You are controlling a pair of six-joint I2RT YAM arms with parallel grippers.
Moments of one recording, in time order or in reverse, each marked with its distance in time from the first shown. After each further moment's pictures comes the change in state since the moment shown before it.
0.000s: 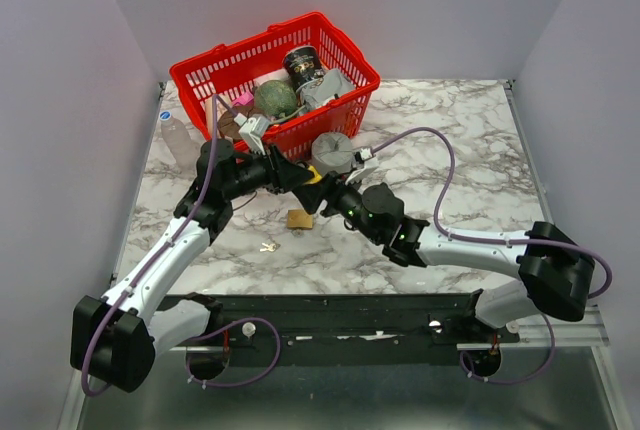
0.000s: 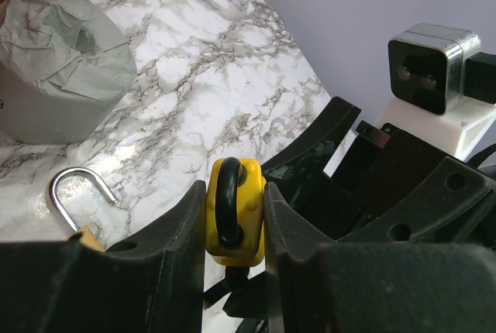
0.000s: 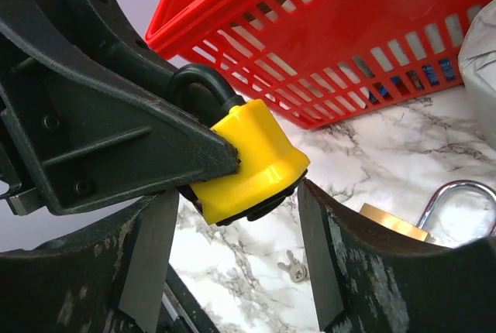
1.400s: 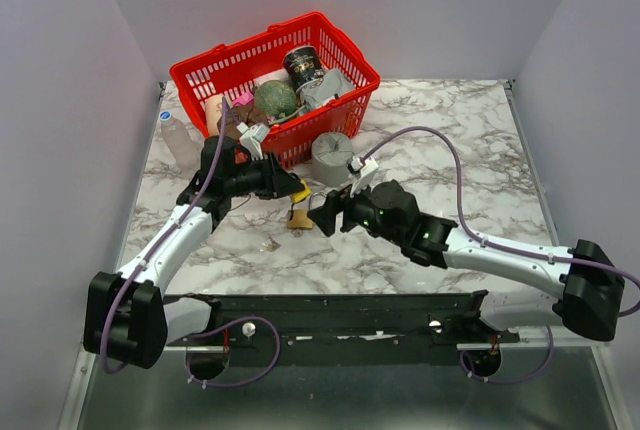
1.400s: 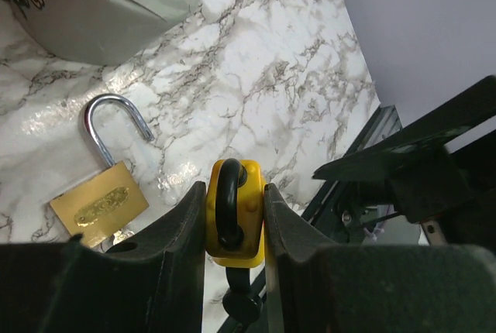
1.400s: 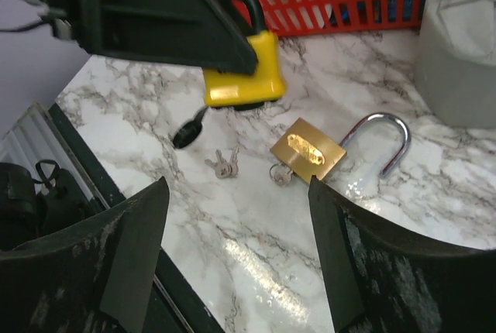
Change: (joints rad) left arm 0.112 0.109 0.001 -0.146 0.103 0.064; right arm -0.006 -0.187 -0.018 -0.411 -0.165 -0.279
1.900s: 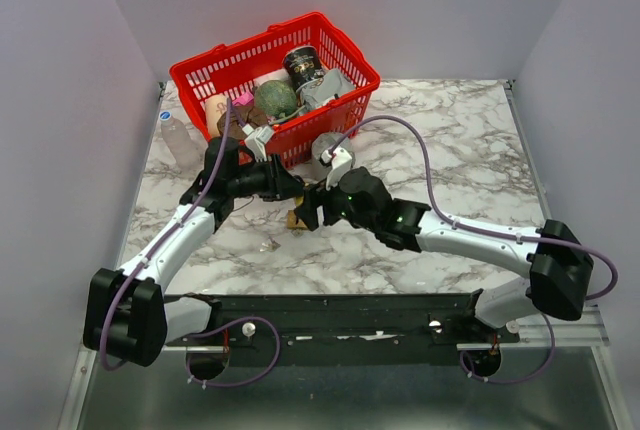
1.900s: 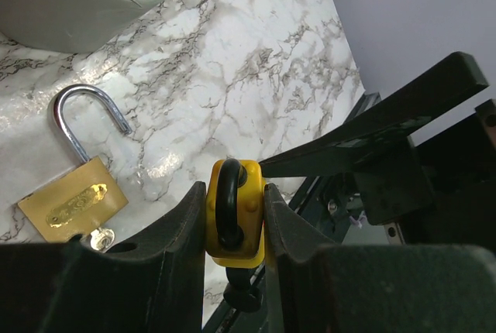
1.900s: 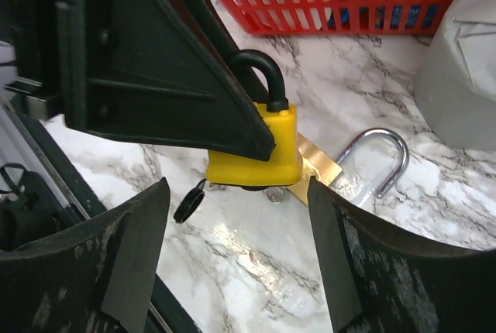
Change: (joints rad) left arm -0.027 0.026 -0.006 0.013 0.042 -0.029; right arm 0.003 0.185 0.227 -0.149 0.010 -0.049
